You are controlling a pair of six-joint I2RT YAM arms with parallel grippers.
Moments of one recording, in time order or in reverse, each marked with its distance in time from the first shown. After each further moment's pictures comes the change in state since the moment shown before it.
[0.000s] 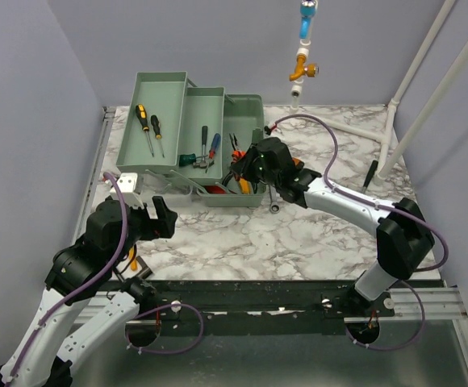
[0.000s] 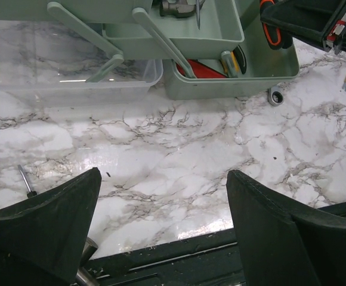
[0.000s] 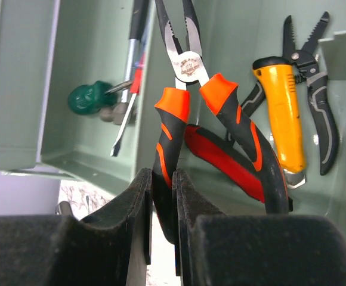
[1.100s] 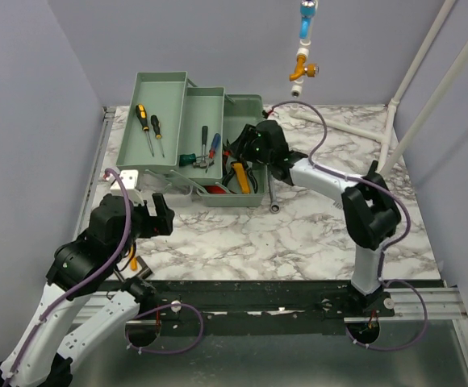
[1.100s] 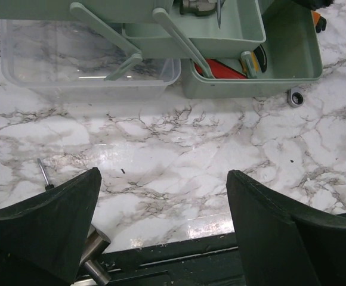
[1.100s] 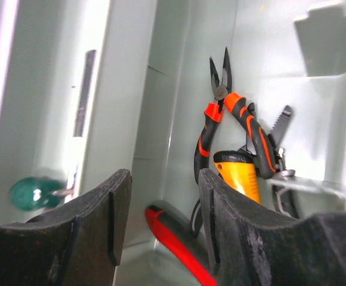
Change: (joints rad) left arm 0.005 0.045 0.023 -0.034 -0.052 0.013; right arm -0.160 0.358 0.206 0.174 -0.086 -0.071
